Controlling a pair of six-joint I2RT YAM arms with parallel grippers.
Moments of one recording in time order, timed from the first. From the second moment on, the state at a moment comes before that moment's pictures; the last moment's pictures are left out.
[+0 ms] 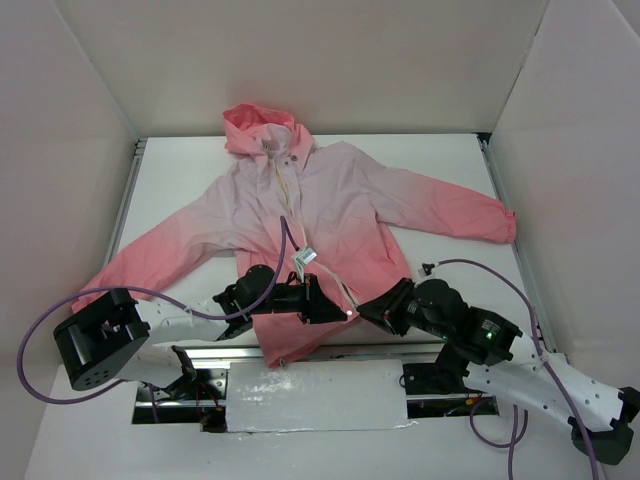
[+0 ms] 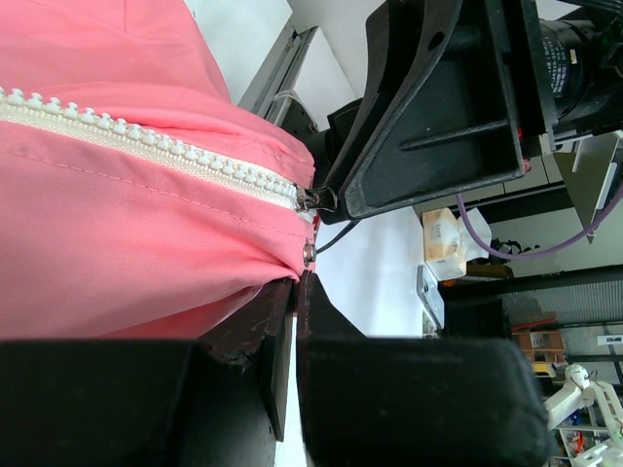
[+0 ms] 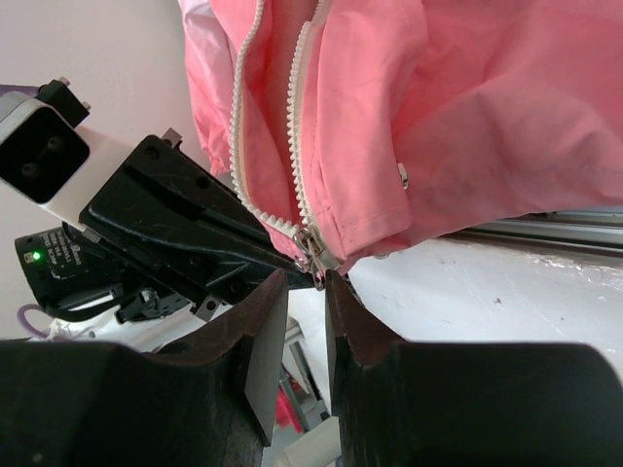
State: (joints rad) left arm -0.94 1.34 0.43 0.77 0.48 -0.95; right arm 0.93 0.45 0.51 -0.62 0.06 1.58
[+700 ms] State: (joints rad) left arm -0.94 1.33 0.43 0.77 0.48 -0.95; right arm 0.93 0.48 0.49 -0.58 0.07 1.58
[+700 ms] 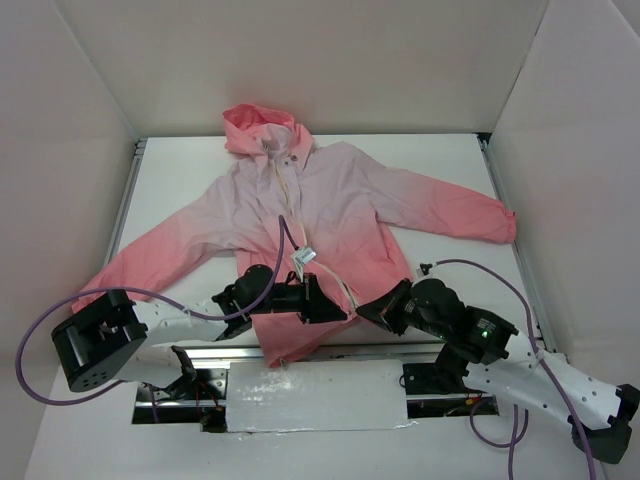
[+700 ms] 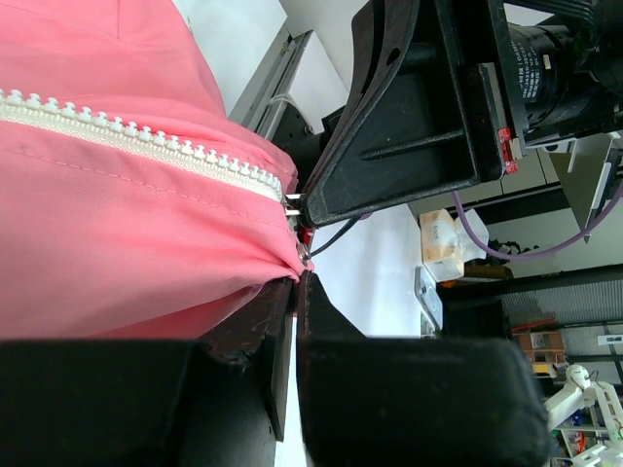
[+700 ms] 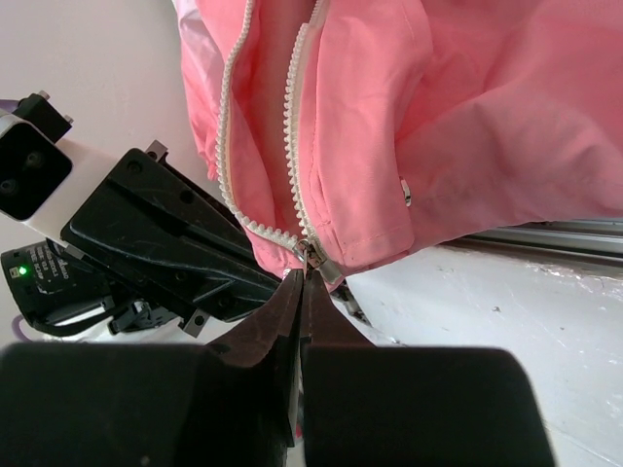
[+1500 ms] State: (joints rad) left arm -0.94 1.28 0.40 0.77 0.39 -0.95; right arm 0.94 0.67 0.55 -0.39 0.10 1.50
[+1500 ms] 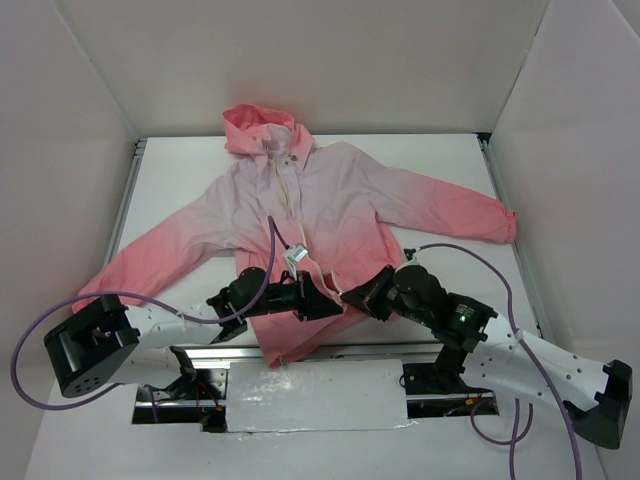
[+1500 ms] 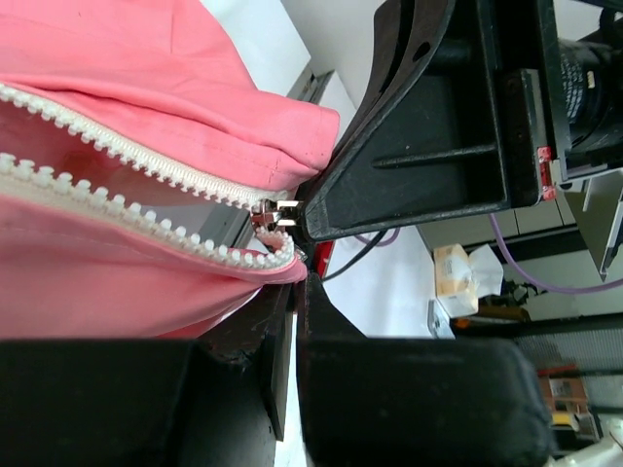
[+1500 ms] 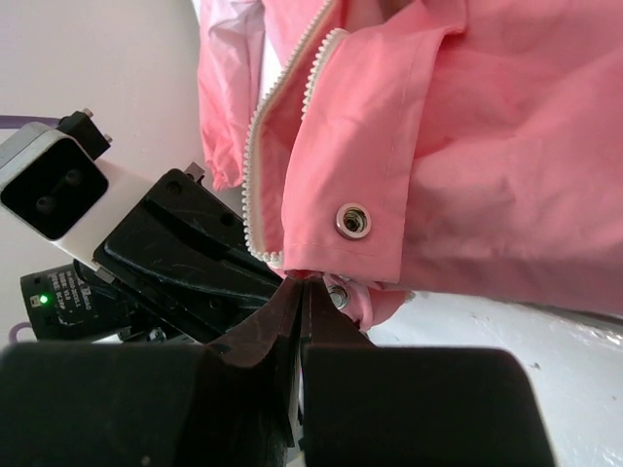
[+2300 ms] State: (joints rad) left arm -0.95 1.19 0.37 0.70 0.33 -0.95; right arm 0.94 0.51 0.48 -0.41 0.07 1.50
